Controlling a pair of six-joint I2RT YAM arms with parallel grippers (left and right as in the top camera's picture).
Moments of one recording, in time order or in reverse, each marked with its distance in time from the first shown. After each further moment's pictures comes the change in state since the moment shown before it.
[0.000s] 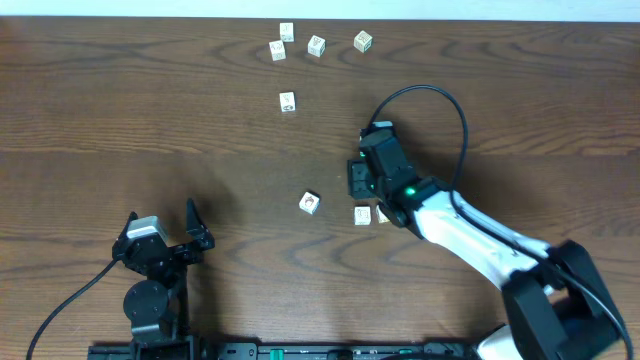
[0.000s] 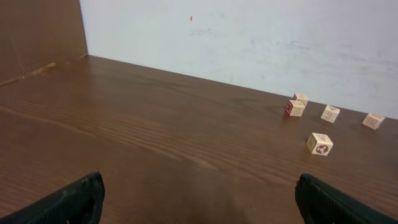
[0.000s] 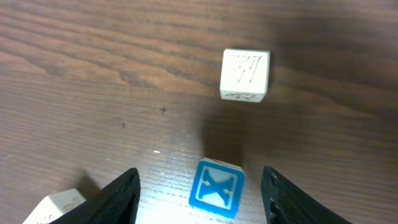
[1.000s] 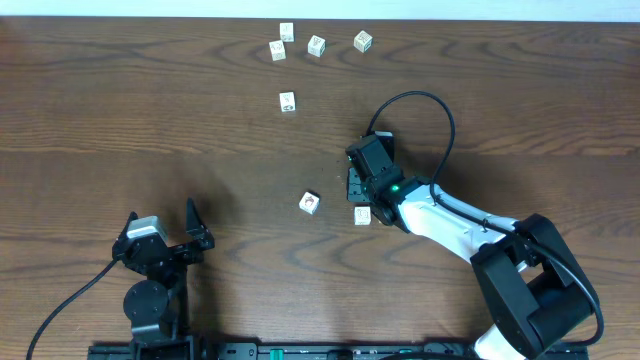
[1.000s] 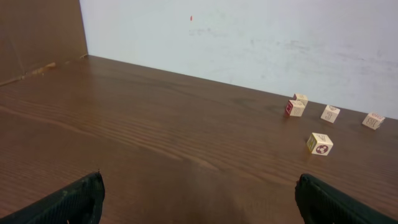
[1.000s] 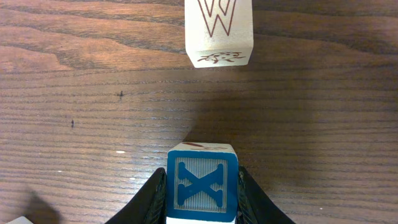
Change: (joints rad) left arm 0.000 0.000 0.000 0.000 0.000 0.000; right arm 0.017 0.110 0.016 -0.017 0.051 0.135
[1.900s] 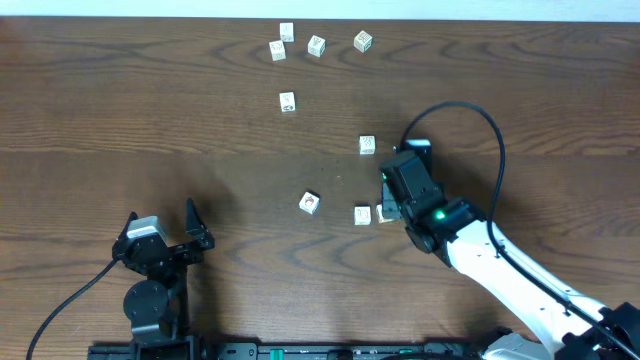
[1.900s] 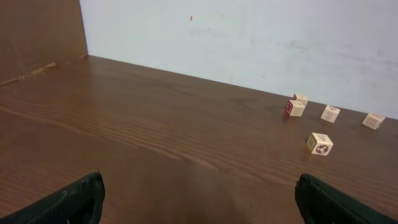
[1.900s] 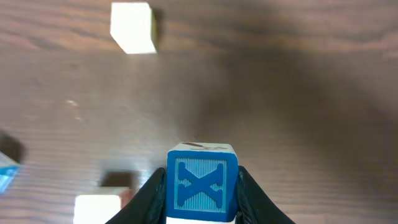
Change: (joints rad) left arm 0.000 0.000 0.000 0.000 0.000 0.000; right arm -0.030 -0.385 -0.153 -0.225 0.133 -0.109
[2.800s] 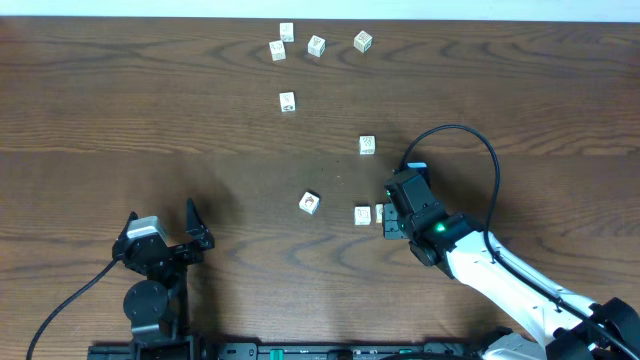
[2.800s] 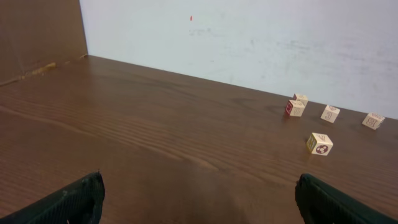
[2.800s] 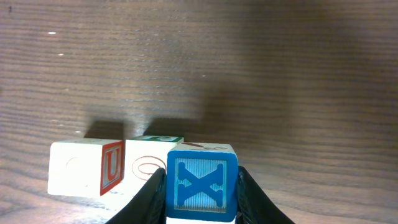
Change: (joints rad) left arm 0.000 0.000 0.000 0.000 0.000 0.000; right arm -0.005 0.000 -0.115 0.051 -0.124 0.000
